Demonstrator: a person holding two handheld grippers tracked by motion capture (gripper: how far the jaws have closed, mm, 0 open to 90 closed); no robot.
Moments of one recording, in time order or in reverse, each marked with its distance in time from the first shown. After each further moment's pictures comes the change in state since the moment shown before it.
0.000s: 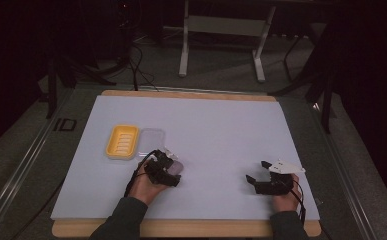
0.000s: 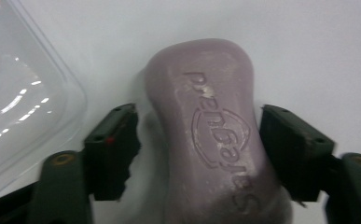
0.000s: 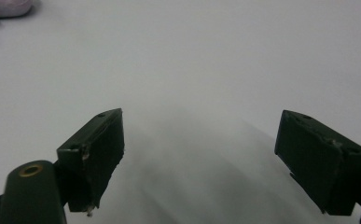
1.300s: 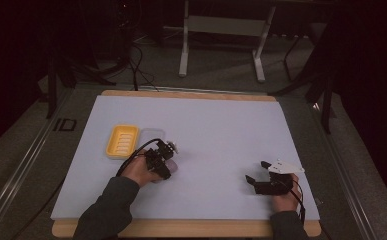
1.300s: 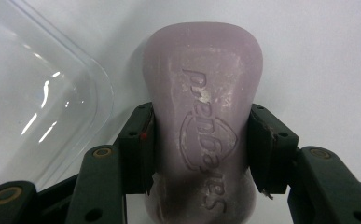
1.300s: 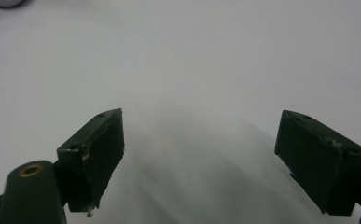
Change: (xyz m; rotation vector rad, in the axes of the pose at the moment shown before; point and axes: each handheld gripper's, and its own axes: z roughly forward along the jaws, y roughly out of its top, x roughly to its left) left arm 0.024 0.036 0.000 0.367 -0.080 0.170; right arm 0.001 0.000 0.001 0.012 0.004 -0.006
